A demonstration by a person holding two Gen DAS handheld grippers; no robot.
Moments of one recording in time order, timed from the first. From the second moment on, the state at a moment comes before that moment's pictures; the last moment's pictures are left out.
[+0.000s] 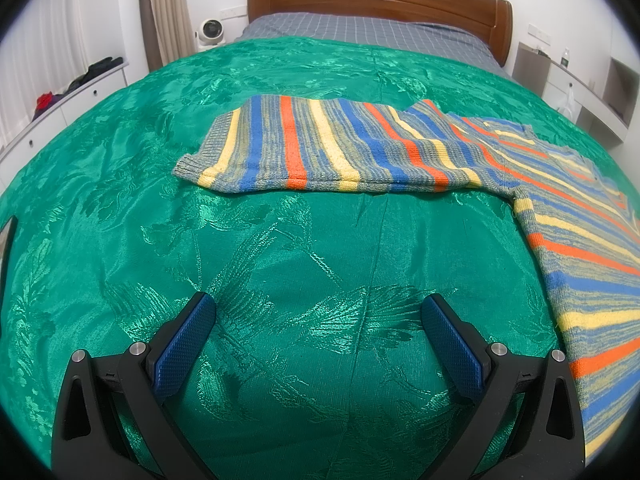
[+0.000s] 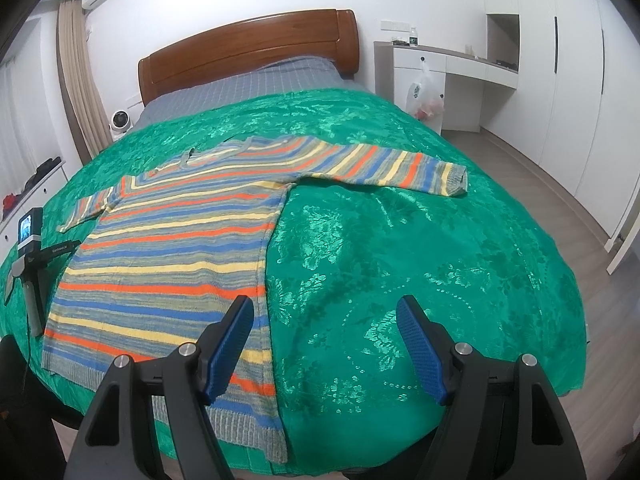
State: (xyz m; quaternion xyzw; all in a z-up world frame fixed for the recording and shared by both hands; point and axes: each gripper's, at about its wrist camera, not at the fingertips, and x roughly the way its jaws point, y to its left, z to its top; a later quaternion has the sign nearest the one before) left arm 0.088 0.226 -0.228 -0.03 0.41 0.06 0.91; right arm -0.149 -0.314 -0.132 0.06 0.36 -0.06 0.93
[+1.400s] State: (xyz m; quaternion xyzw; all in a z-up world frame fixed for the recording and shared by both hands) left arm 0.088 0.226 -0.228 -0.03 0.41 0.06 0.91; right arm -0.151 -0.315 -0.132 0.06 0.36 -0.06 0.93
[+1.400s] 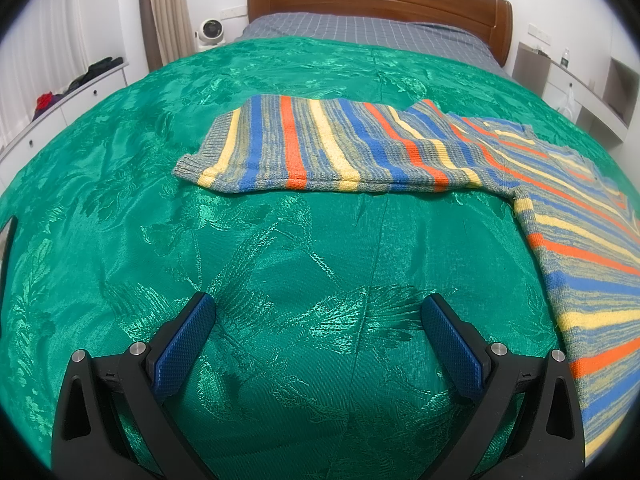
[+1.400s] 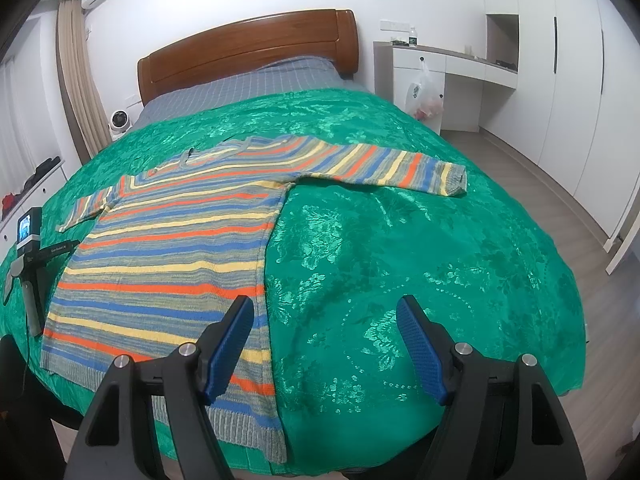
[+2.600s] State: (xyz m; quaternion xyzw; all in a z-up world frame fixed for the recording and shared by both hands) left arm 0.087 0.226 -0.228 -0.03 0.40 0.06 0.91; right arm -0.149 -0.317 -0.133 0.06 0.36 -0.06 0.93
